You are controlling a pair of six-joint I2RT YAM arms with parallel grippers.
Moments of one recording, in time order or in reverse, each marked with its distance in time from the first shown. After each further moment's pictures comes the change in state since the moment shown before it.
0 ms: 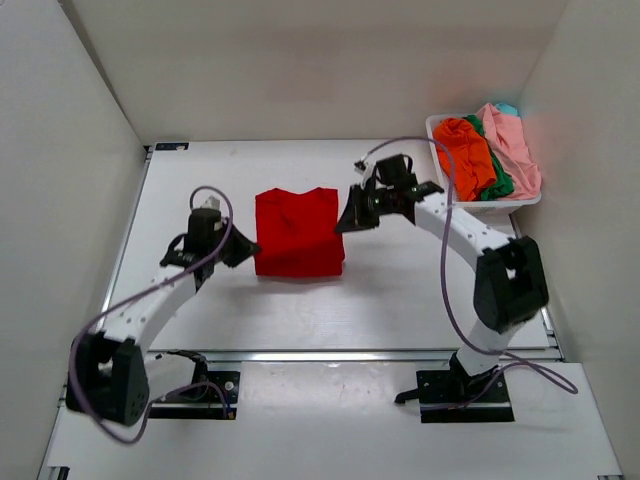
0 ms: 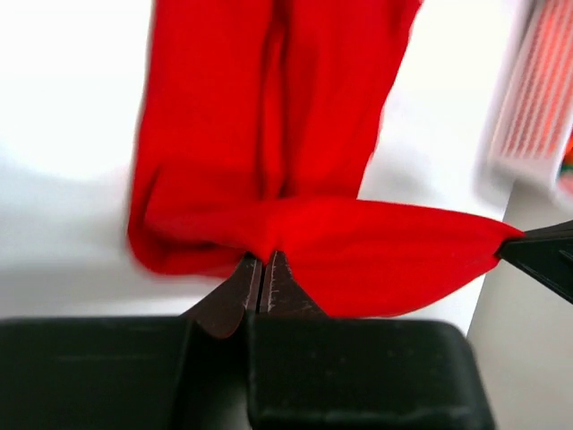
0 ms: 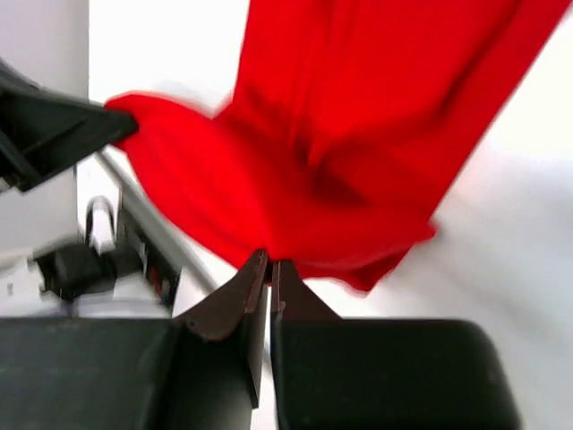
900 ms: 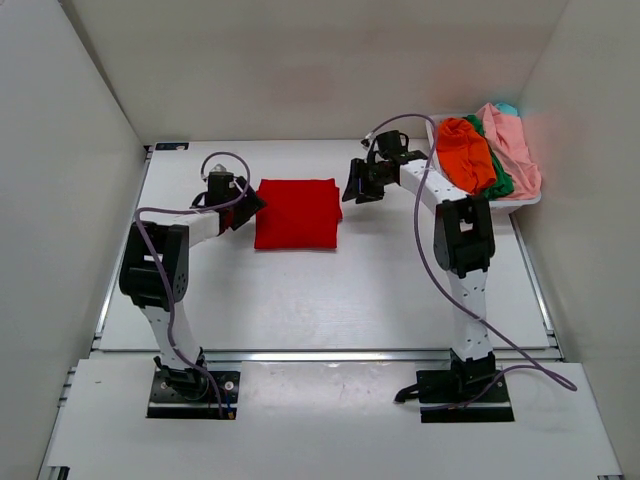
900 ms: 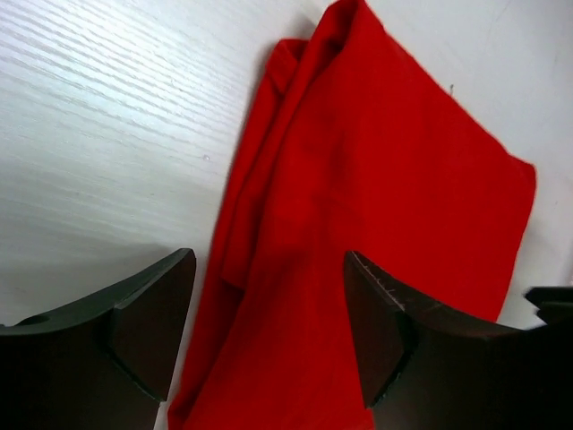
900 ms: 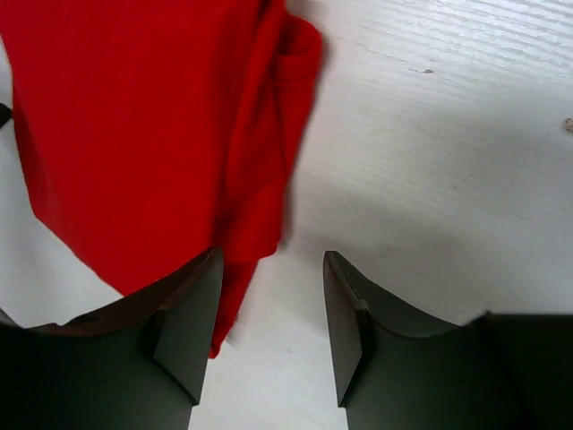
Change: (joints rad) left arm 0.114 0.745 0.417 0.330 -0.097 0.090; right arm -0.164 0.623 0.641 -0.151 0.148 -0.172
